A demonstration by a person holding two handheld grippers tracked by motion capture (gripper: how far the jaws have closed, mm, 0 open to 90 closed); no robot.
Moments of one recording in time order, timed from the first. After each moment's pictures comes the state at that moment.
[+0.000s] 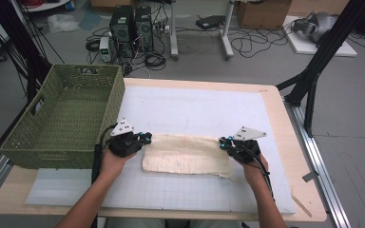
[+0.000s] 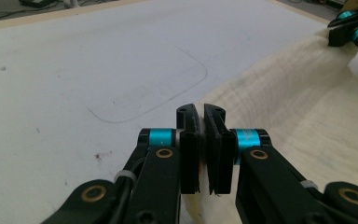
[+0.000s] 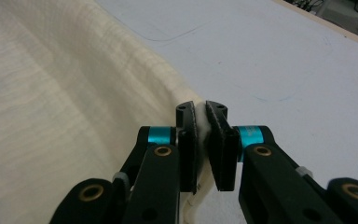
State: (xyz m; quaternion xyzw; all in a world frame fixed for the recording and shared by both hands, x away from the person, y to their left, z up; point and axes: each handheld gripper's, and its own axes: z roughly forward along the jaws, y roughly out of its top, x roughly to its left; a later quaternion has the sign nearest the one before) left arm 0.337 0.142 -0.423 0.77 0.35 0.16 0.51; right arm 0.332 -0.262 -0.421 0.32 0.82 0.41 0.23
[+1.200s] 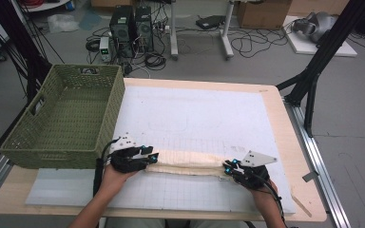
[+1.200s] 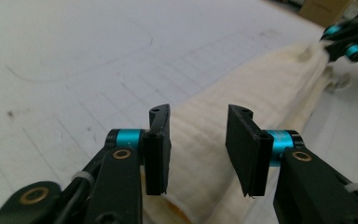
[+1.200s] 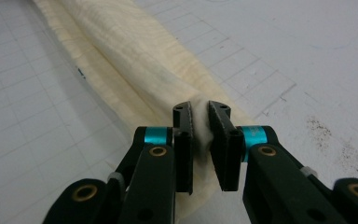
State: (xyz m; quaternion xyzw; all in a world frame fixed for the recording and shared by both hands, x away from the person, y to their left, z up) left arm 0.304 0.131 -0.443 0.78 0.35 0.09 0.52; right arm 0.265 -0.278 -0.436 0.31 0.83 0.42 0.18
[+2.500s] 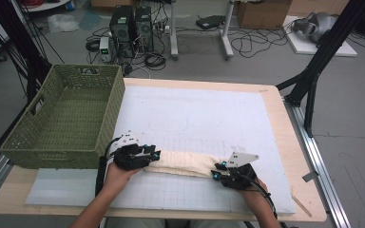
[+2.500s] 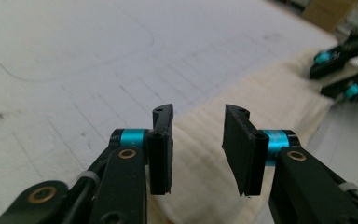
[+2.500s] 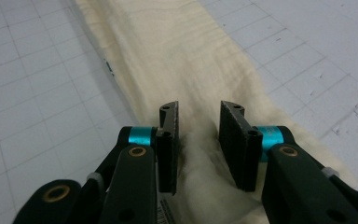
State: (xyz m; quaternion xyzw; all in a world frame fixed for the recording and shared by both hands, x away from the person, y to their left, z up) left arm 0.310 0.122 -0.441 0.78 0.36 0.08 0.51; right arm 0.271 -0.245 -0.443 0.27 0.87 0.39 0.14
